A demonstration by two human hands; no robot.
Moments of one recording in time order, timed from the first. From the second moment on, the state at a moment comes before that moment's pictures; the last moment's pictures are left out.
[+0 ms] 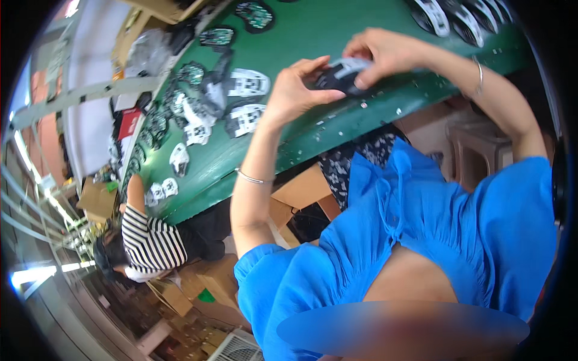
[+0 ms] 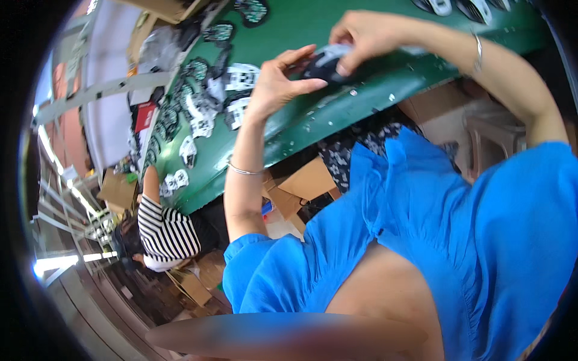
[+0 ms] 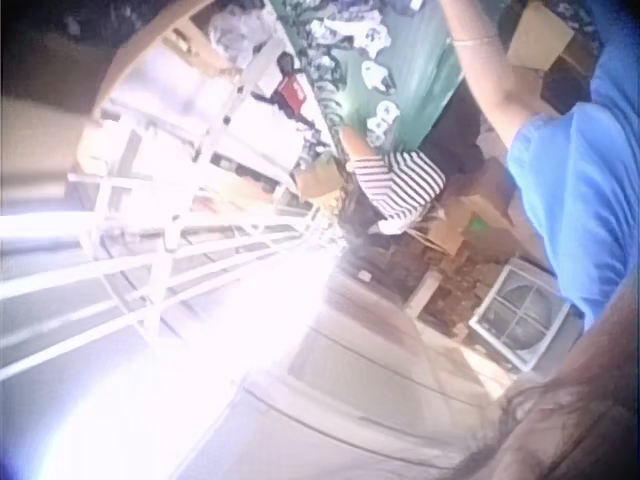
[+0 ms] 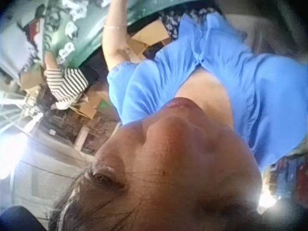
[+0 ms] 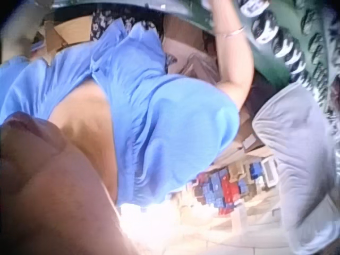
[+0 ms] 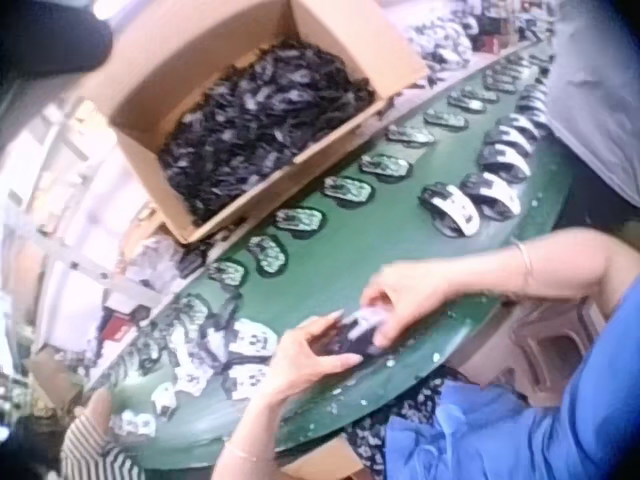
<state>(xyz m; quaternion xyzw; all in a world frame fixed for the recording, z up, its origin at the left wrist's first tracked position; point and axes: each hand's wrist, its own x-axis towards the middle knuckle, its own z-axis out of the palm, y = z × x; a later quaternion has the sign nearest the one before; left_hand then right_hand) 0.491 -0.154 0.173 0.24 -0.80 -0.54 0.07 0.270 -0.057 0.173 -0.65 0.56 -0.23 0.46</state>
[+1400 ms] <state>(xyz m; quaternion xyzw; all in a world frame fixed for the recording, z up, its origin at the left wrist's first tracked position) 0.563 -0.268 0.222 0.20 -0.93 -0.29 -0.12 0.312 -0.113 0.170 -0.42 0.58 -0.56 0.41</state>
